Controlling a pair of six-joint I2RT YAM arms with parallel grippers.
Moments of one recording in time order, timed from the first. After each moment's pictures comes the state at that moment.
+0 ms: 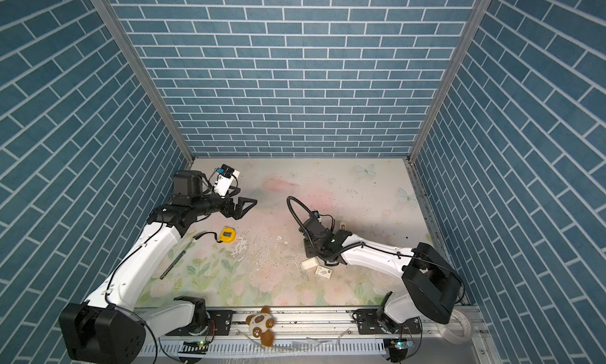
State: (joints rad) left arm -0.15 1.16 1.04 -0.48 0.63 0.15; right arm 0.94 1.42 0.81 -0.40 0.19 0.59
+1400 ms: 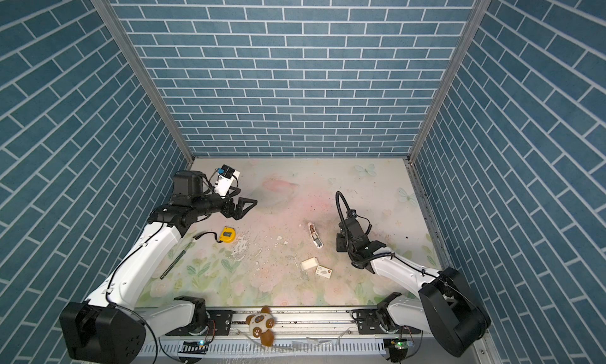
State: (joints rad) left arm -0.15 1.17 1.03 -0.48 0.63 0.15; right arm 0.61 1.21 0.47 -0.12 0.19 0.46
